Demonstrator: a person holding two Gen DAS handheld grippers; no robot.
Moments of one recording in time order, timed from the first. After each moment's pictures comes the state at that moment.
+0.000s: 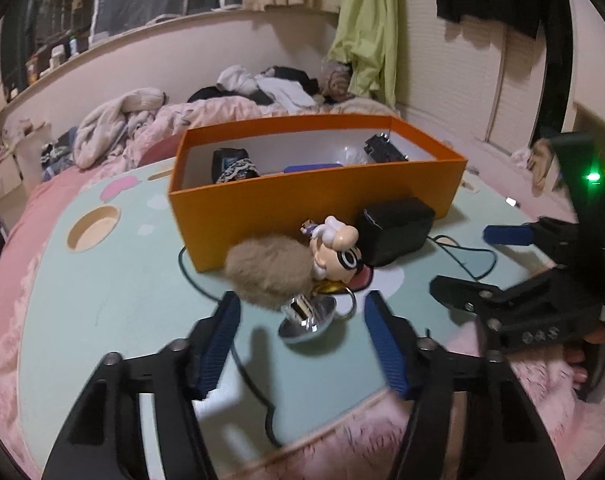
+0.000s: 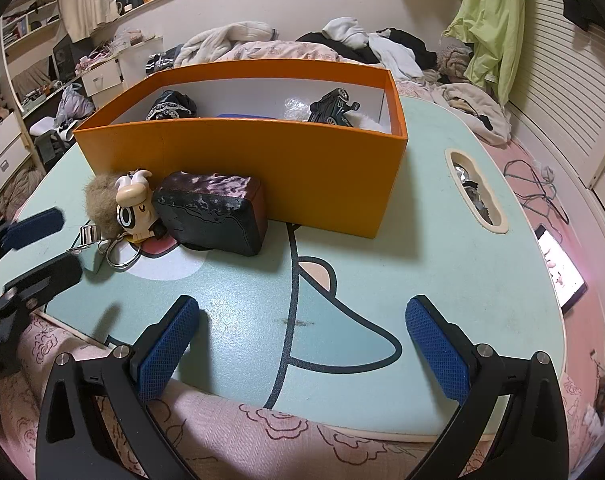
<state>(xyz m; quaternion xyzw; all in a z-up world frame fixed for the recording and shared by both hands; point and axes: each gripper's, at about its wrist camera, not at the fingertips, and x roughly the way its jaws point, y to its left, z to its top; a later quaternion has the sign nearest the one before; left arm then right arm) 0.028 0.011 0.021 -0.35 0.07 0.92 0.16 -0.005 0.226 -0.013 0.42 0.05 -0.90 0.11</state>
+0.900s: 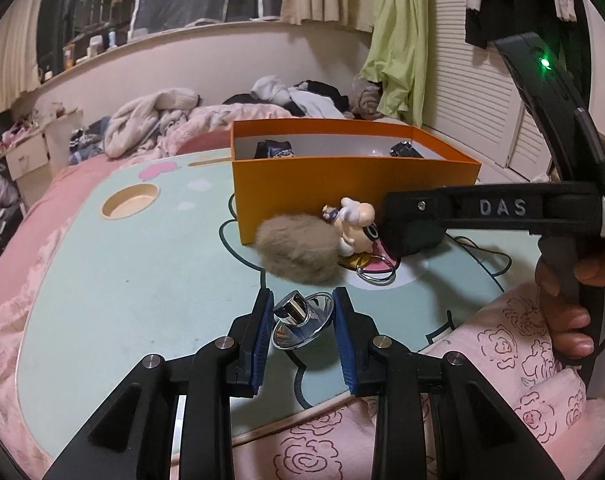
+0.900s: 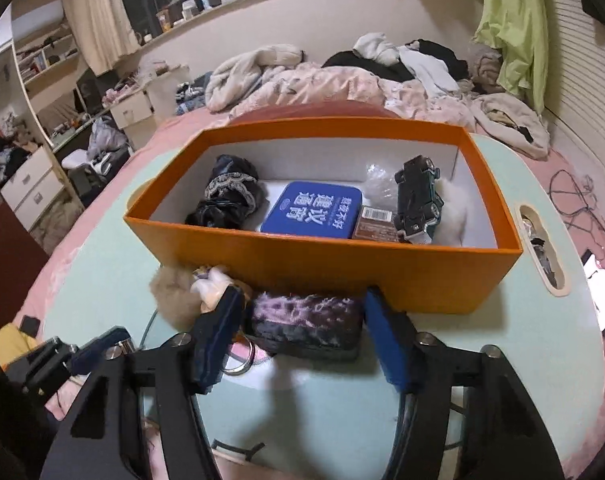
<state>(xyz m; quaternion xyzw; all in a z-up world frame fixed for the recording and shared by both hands) 0.060 -0.019 0.011 -0.31 0.02 0.94 0.11 -0.036 0.182 0.023 0.39 -0.02 -0.90 0.18</state>
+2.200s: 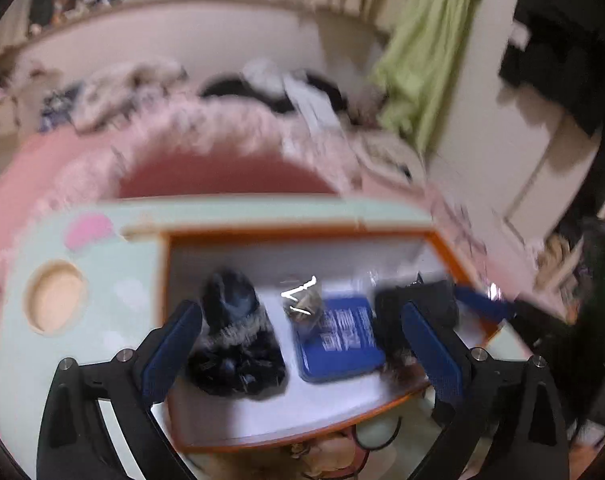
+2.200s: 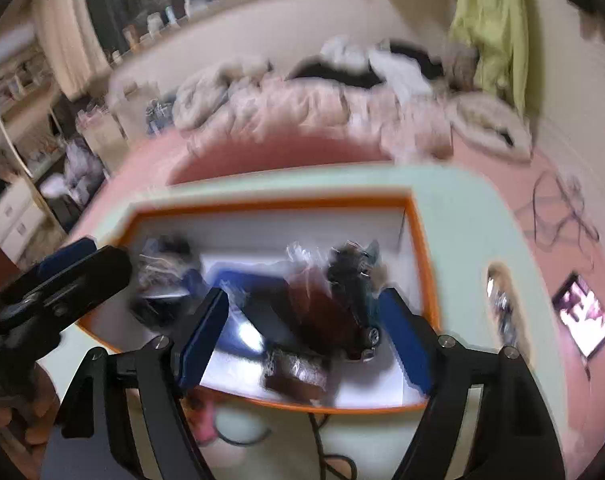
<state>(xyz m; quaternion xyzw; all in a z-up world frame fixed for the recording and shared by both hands) -0.097 0.017 0.058 -0.36 -0.05 0.92 0.15 -0.105 0.206 0.045 0.38 0.00 -0.92 0.13</state>
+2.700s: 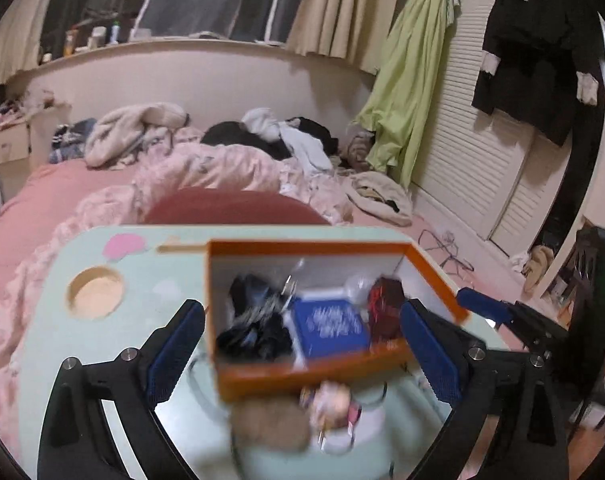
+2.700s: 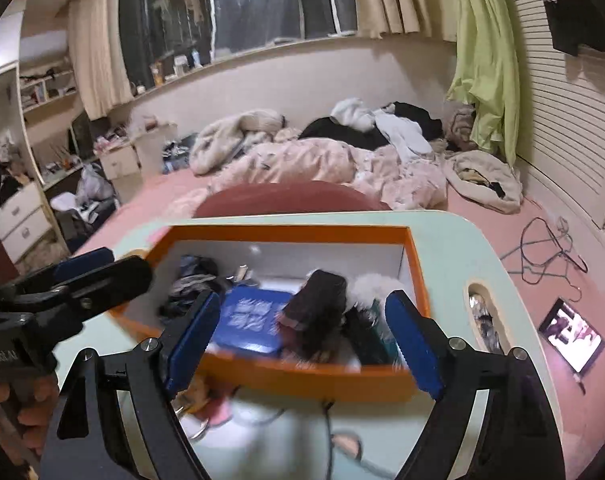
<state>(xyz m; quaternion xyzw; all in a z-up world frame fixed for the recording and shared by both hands) -0.008 -0.016 0.083 -0.28 -0.06 0.95 0.14 -0.040 0.216 0.063 0.29 -0.03 -0.95 0.15</state>
